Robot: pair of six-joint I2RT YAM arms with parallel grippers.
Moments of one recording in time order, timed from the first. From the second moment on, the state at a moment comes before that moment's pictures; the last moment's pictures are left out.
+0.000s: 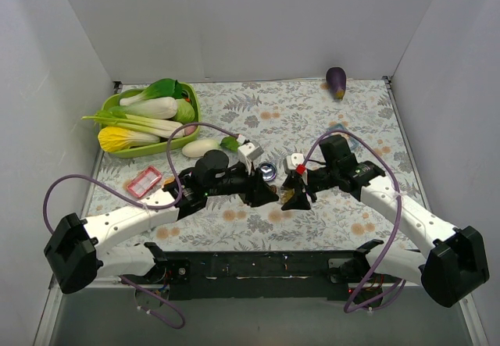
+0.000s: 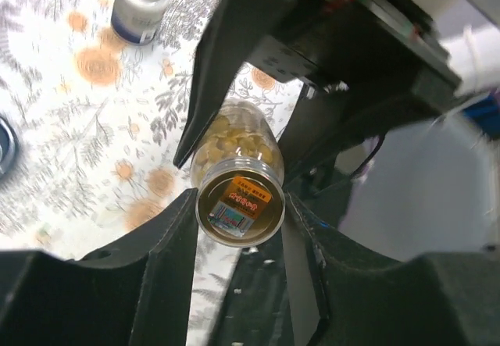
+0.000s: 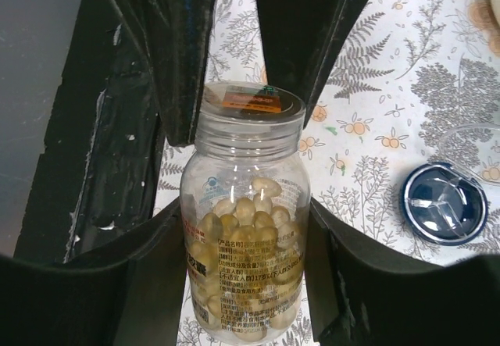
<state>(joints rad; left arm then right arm) -0.90 1.16 0.74 0.14 0.44 -0.34 0.55 1.12 0.79 -0.53 -1.02 -0.72</state>
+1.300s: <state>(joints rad) -0.50 1.04 0.50 -0.23 0.22 -1.13 0.50 1.21 1.03 -0.62 -0.85 -0.62</state>
